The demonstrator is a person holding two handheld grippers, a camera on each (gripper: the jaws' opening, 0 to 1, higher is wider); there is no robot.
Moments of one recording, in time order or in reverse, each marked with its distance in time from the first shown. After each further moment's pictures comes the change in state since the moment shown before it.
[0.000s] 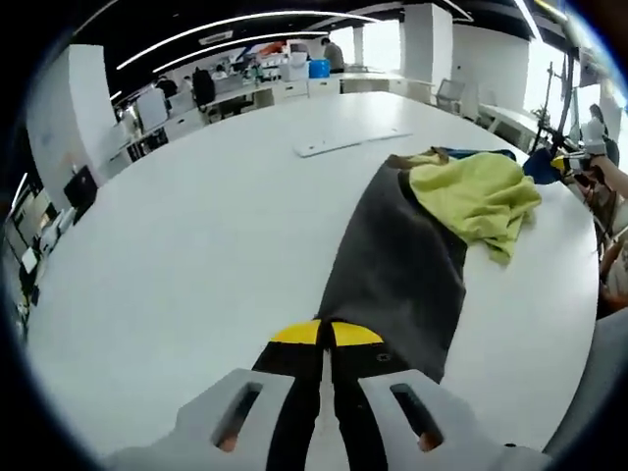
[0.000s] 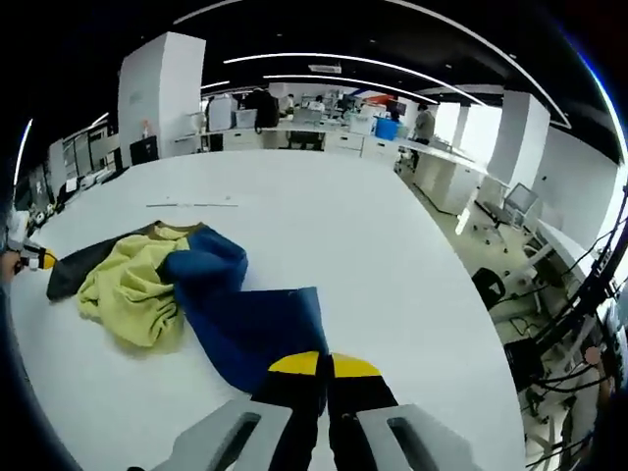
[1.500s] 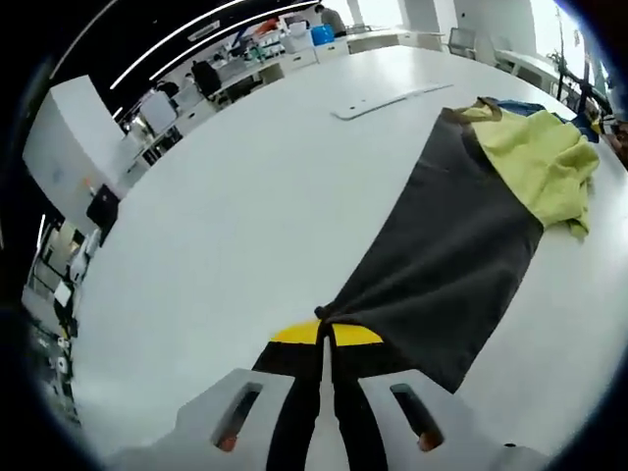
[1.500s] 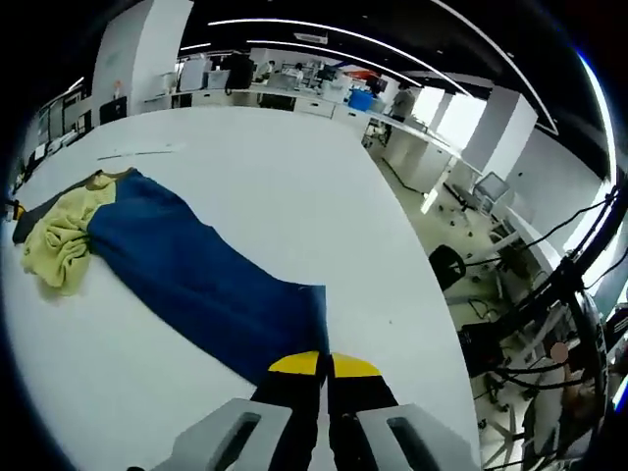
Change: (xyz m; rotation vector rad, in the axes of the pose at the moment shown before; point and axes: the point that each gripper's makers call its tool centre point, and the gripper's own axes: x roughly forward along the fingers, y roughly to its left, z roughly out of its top) left arm 0.027 0.055 0.002 0.123 0.146 0.153; right arm 0.021 -0.091 -0.047 -0.053 0.134 -0.169
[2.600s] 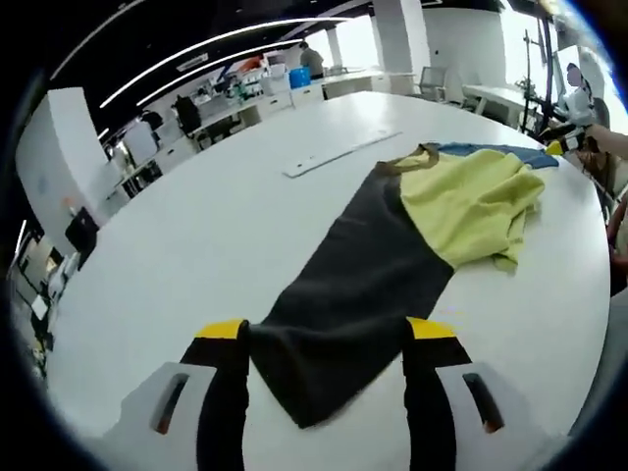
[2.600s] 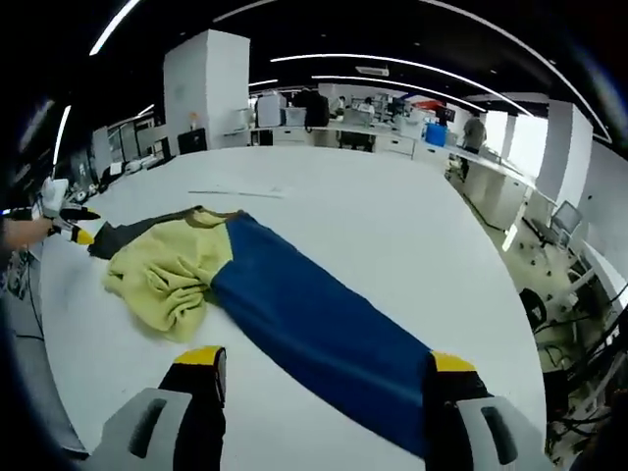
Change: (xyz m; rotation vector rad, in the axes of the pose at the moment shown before) left arm -0.046 -0.075 0.036 0.008 -0.238 -0.167; right arm -0.038 0.135 0.056 -0.099 -0.175 0.461
